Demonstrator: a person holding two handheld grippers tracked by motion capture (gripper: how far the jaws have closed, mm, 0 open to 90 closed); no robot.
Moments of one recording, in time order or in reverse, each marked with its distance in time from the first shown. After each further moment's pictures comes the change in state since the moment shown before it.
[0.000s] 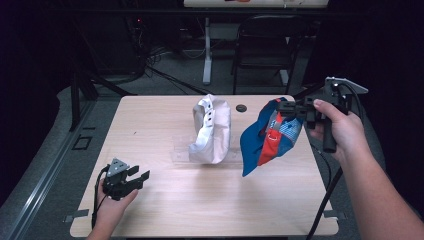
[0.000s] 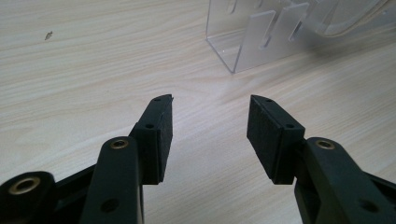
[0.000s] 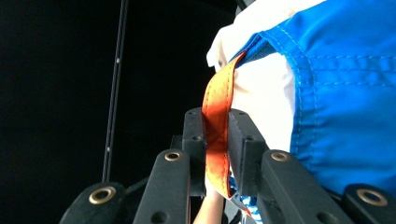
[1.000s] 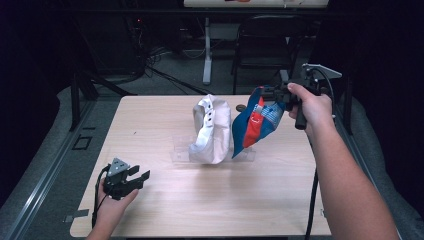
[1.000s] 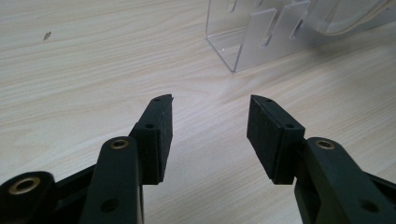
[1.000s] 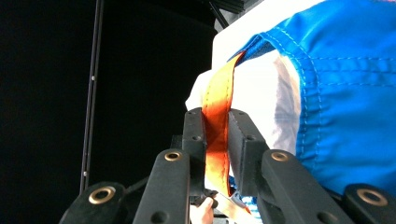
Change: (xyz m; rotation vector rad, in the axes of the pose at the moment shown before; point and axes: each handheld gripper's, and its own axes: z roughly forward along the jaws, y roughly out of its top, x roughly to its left) left arm 0.001 0.000 0.001 0.010 -0.002 0.009; right arm -0.001 0.047 0.054 -0.024 -0.090 0.006
